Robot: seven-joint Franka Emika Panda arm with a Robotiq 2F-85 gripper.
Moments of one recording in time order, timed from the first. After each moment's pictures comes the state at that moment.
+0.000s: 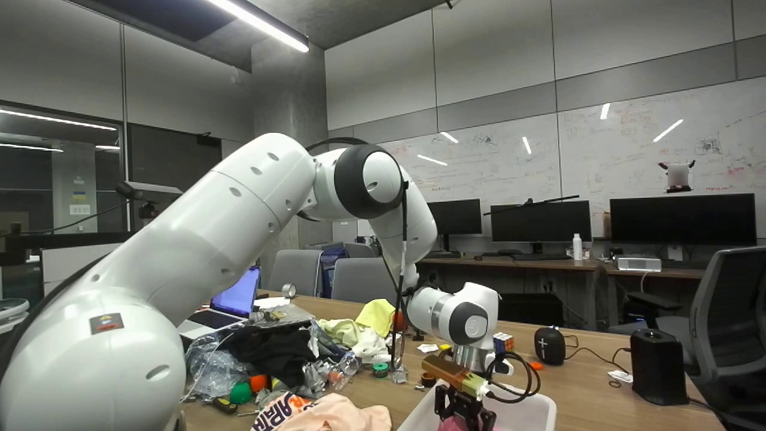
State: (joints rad) arm -0.19 0.79 -0.03 -1.76 0.10 2.30 -0.08
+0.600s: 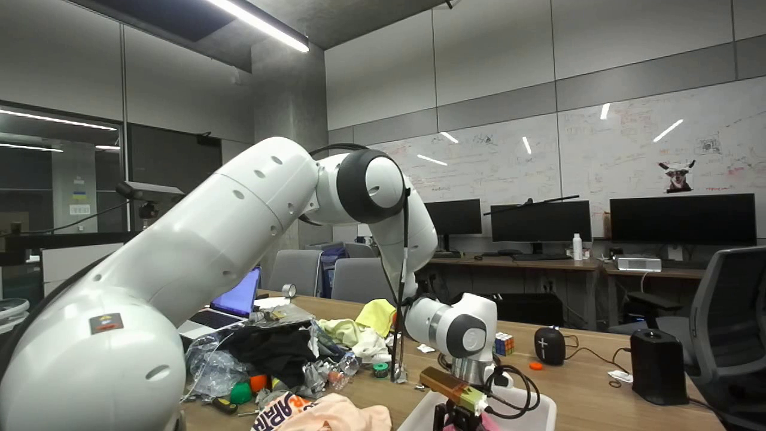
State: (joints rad) arm -0.19 0.81 -0.03 -1.79 0.10 2.36 -0.08
